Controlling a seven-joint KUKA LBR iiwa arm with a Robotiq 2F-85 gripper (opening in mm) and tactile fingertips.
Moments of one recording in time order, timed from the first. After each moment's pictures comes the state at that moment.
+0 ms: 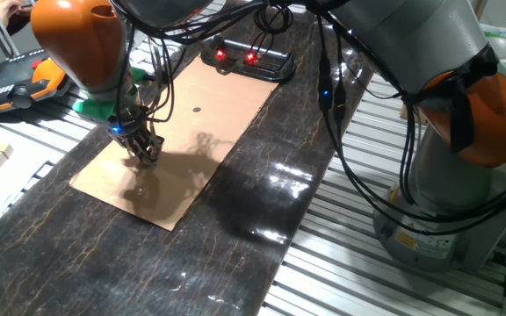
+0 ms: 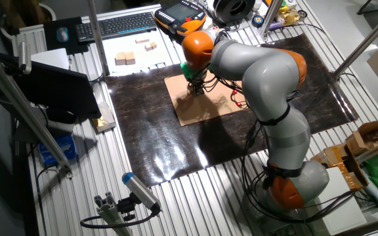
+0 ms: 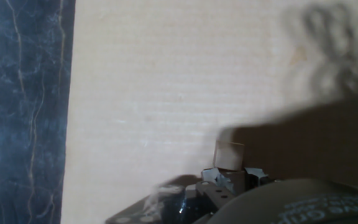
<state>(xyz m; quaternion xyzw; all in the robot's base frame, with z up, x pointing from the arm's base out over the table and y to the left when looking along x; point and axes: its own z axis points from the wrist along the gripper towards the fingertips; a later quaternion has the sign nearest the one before) 0.630 0.111 0.038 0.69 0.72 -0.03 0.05</state>
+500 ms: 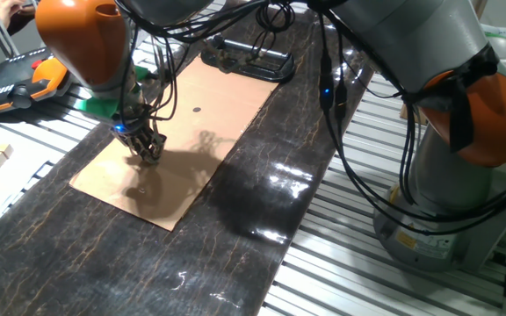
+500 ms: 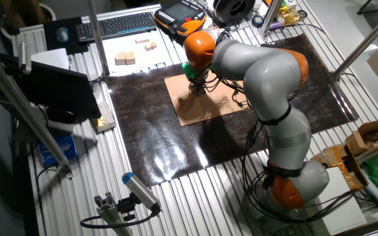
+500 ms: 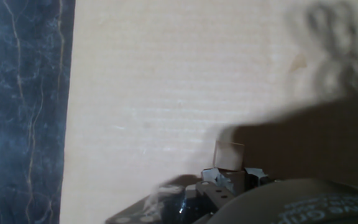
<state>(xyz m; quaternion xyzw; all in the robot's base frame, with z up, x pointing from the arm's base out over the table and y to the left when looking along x) 0.628 0.105 0.037 0.69 0.72 -0.03 0.05</state>
